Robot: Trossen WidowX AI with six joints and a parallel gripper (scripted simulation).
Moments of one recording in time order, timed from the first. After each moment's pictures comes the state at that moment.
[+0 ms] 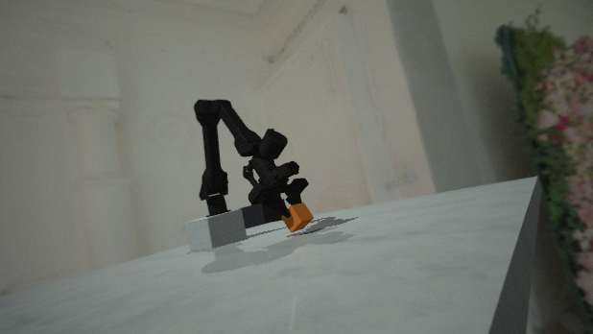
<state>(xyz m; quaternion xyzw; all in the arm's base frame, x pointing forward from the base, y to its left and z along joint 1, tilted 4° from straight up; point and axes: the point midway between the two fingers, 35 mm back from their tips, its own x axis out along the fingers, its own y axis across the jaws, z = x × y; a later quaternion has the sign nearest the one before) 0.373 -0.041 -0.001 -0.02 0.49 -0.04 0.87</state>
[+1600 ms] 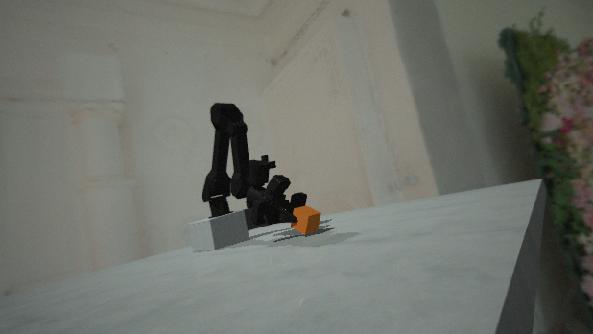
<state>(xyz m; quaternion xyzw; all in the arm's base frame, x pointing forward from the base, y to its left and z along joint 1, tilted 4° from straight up) 0.374 -0.043 -0.024 -0.03 0.23 -0.03 0.97</state>
